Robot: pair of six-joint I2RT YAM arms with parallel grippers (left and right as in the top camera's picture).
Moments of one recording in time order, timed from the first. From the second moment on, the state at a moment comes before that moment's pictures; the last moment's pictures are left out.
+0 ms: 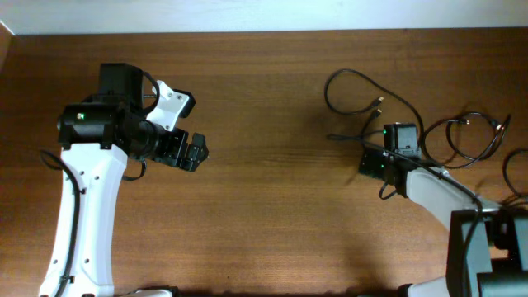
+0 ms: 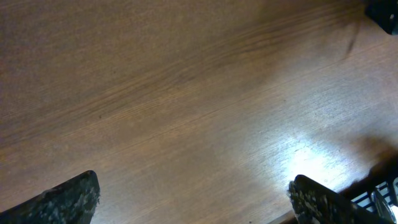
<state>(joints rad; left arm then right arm) 0.01 1.47 1.54 -1.34 0.31 0.32 0.06 1.66 0.75 -0.21 0.11 0.34</state>
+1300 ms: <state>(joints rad) 0.01 1.47 1.54 -1.35 0.31 0.32 0.01 2.06 1.18 0.03 0.06 0.25</state>
